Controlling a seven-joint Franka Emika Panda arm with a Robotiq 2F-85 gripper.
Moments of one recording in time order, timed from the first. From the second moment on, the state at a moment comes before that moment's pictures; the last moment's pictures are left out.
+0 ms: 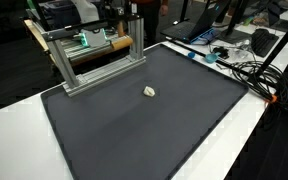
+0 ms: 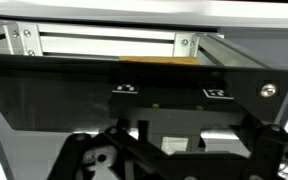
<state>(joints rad) -0.02 -0.69 0.01 -2.75 -0.01 2.18 -0.04</state>
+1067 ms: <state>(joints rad) -0.01 -0.69 0.01 -2.74 -0.01 2.18 -0.03</state>
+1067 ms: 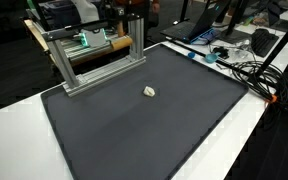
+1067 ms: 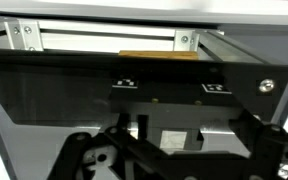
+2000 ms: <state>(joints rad) -0.03 -0.68 0.06 -2.71 -0.06 2.15 0.09</state>
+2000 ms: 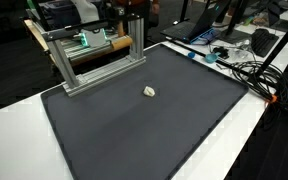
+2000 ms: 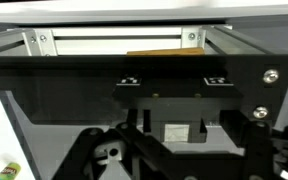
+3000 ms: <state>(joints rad) -0.05 -0.67 0.06 -2.71 -0.08 2.14 0.11</state>
